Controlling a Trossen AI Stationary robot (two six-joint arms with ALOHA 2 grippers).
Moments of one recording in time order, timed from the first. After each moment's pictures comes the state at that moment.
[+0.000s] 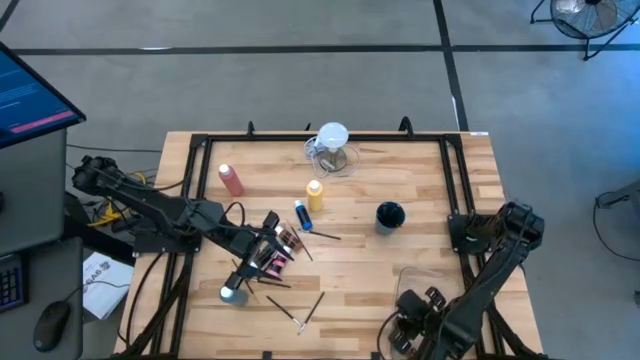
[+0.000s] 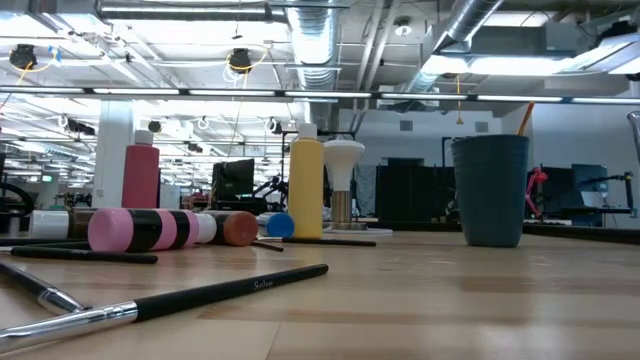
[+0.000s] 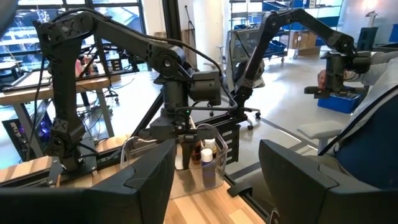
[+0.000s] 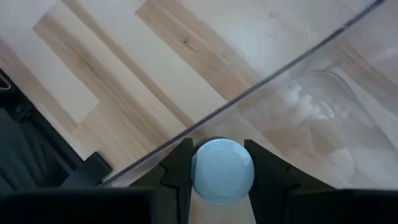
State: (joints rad) left arm -0.39 1.12 0.82 0.27 0.10 0.08; right arm 0.98 1.86 1.38 -1.03 0.39 1.78
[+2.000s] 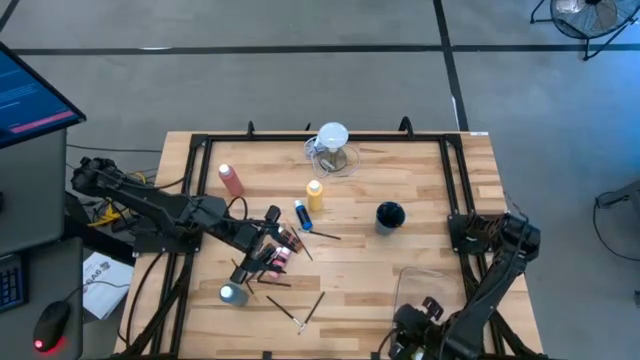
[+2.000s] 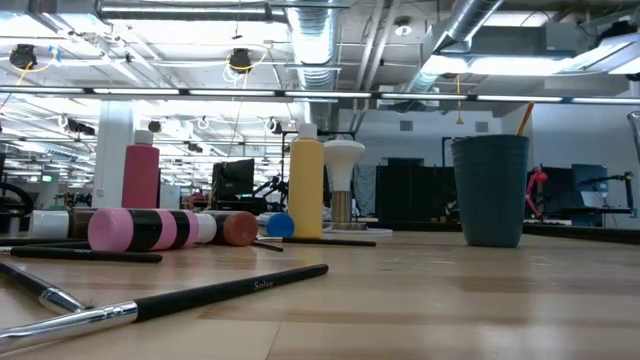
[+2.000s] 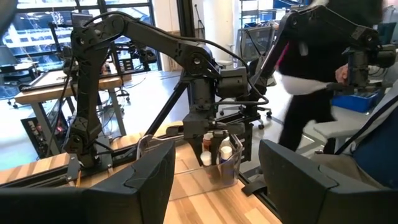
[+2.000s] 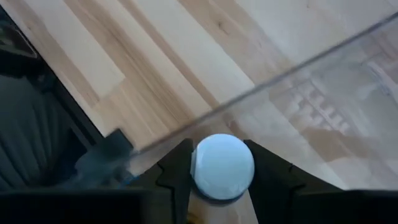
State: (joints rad) left arm -0.34 1.12 0.82 0.27 0.10 0.10; right arm 1.02 1.95 1.49 -1.05 0.40 1.73
